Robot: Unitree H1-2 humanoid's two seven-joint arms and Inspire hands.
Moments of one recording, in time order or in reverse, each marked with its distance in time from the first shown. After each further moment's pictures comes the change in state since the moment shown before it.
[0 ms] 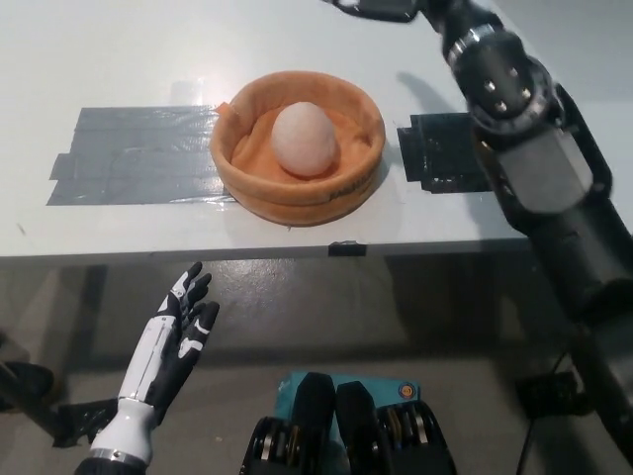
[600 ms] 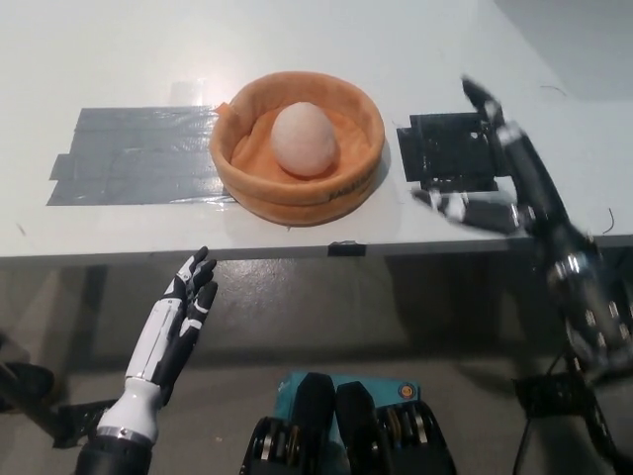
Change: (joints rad) left_arm -0.059 0.000 0.000 0.046 0.000 0.008 0.000; right_arm 0.674 -0.076 -0.040 -0.619 0.001 0.051 0.019
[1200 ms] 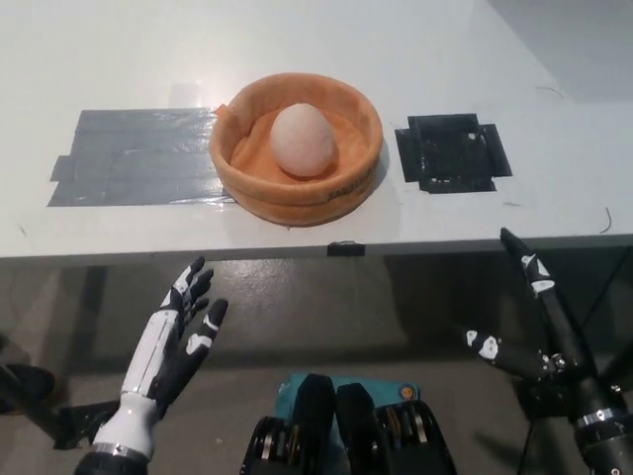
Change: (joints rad) left_arm 0.067 0.003 -0.003 -0.028 0.000 -0.023 -0.001; right_arm 0.294 0.028 -0.020 -0.023 -0.038 -0.104 -0.026
